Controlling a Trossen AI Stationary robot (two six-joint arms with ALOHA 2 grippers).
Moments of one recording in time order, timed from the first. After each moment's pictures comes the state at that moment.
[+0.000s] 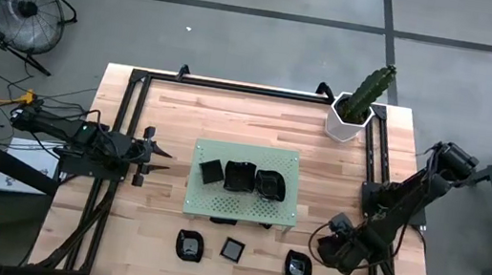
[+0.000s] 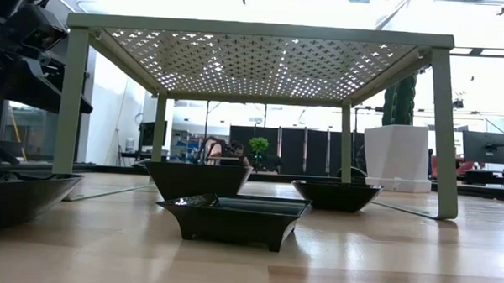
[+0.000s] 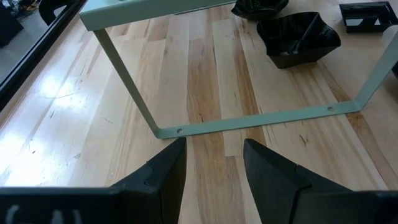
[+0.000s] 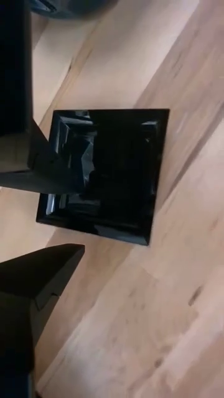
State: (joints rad) left arm -0.24 0.11 0.19 -0.58 -0.30 0.06; right arm 0.89 1.41 0.67 -0.73 0.03 1.89
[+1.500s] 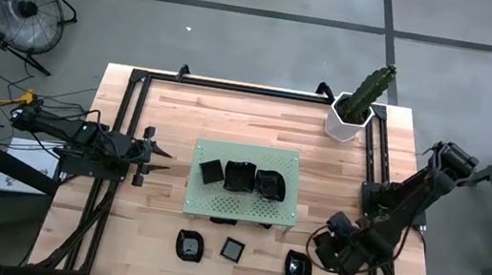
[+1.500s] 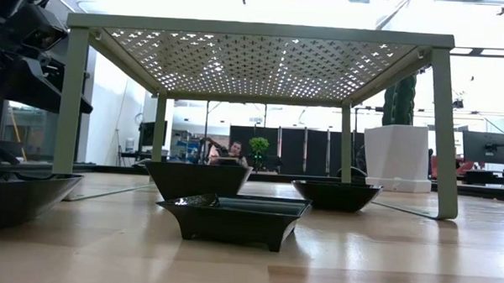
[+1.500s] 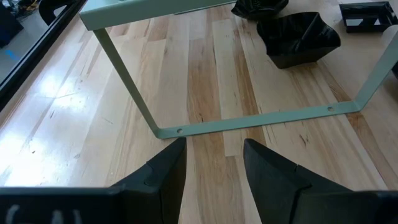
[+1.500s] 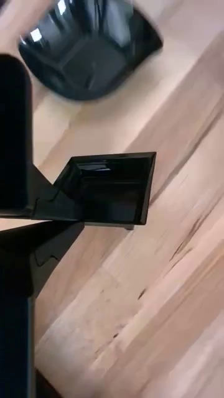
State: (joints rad) left arm -0.24 0.11 0.19 -0.58 -0.30 0.06; right arm 0.89 1.41 0.85 -0.94 0.16 1.80
